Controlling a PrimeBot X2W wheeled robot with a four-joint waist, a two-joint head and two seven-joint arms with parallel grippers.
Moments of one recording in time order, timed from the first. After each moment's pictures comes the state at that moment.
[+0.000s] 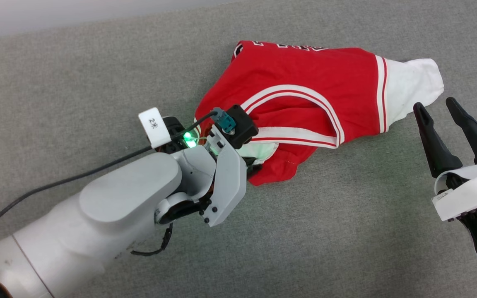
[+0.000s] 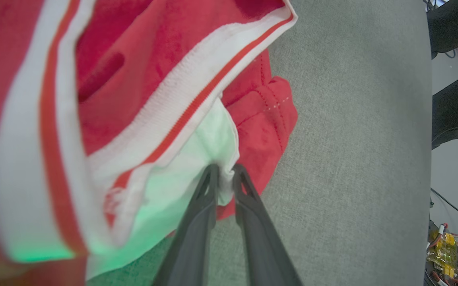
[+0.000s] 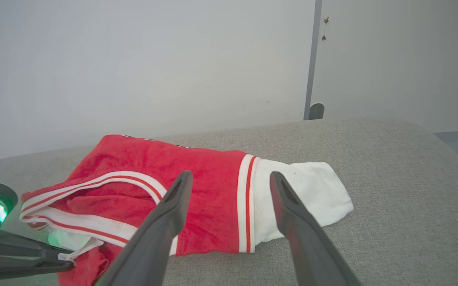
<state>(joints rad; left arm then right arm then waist) -1.11 0.50 -1.28 0.29 -1.04 -0.13 0.39 -0.32 -0.28 0.05 -0.11 0.54 0.13 0.18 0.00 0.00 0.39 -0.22</state>
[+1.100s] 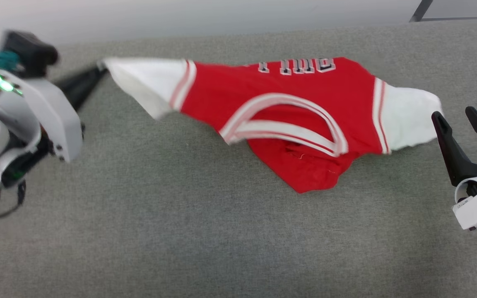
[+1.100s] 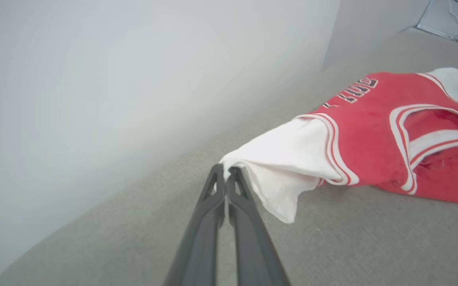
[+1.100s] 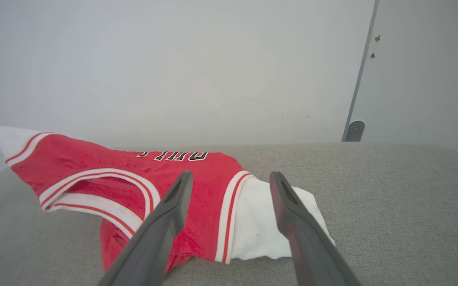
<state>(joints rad) -1.16 0.91 -1.18 0.32 -1.11 -0.10 0.01 -0.26 -0.30 -0.02 -0.19 0.53 0.13 0.29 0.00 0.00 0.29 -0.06</state>
